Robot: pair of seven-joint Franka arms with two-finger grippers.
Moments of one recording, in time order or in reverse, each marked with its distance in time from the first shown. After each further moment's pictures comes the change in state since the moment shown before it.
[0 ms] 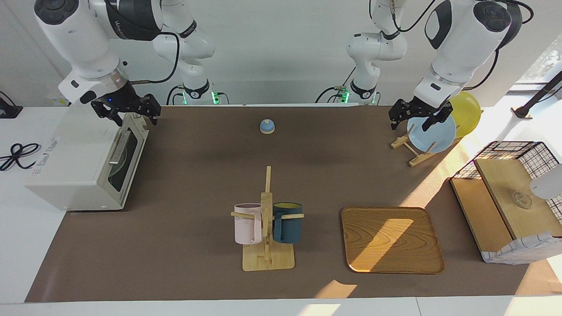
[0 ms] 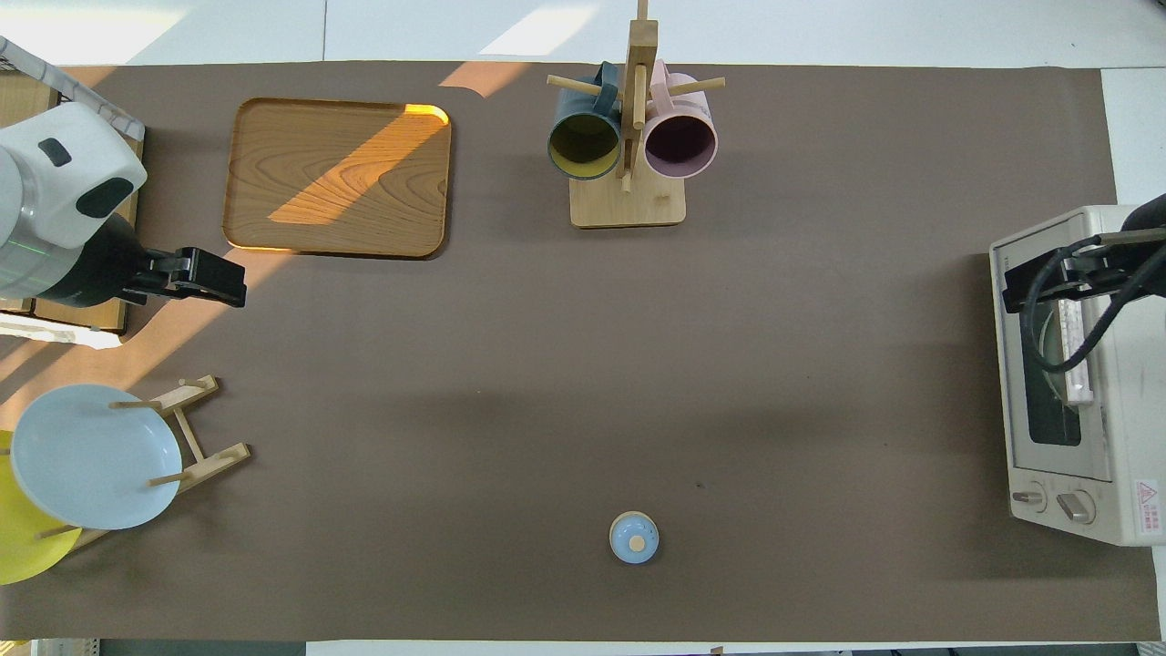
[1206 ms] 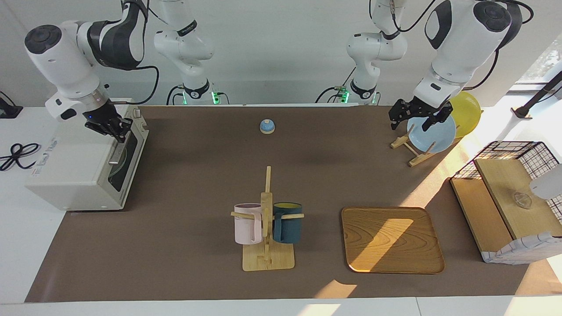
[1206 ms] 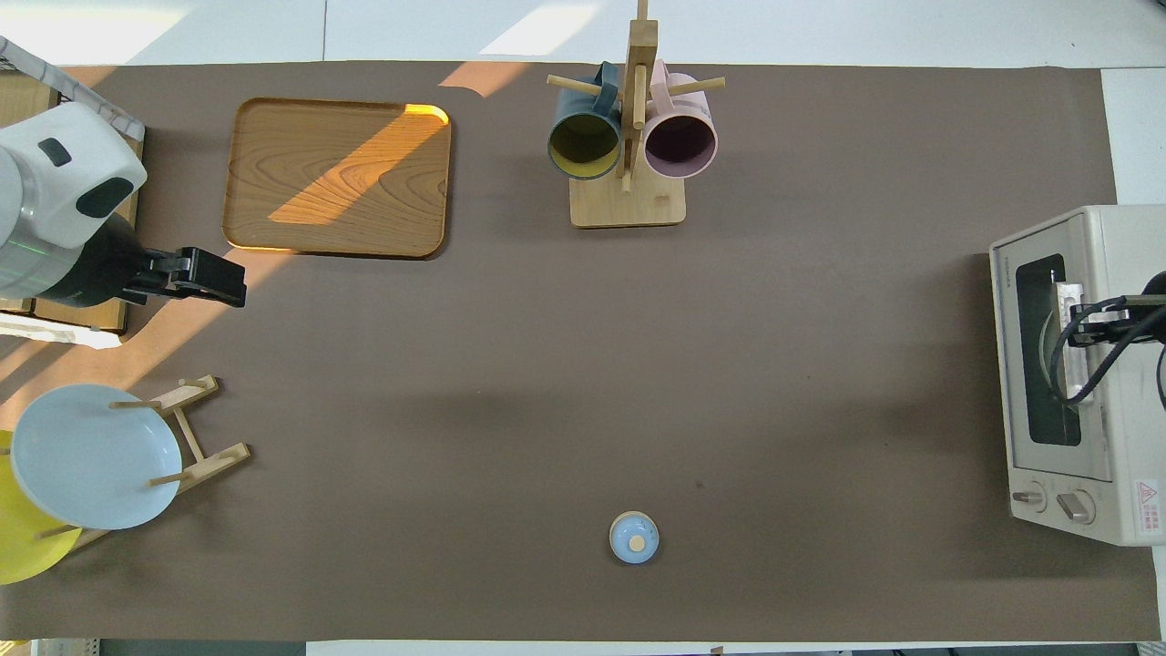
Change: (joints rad) left arm 0.000 0.000 0.000 0.000 0.000 0.000 0.000; right arm -0.165 -0.103 -0.018 -0.383 0.000 0.340 -0.074
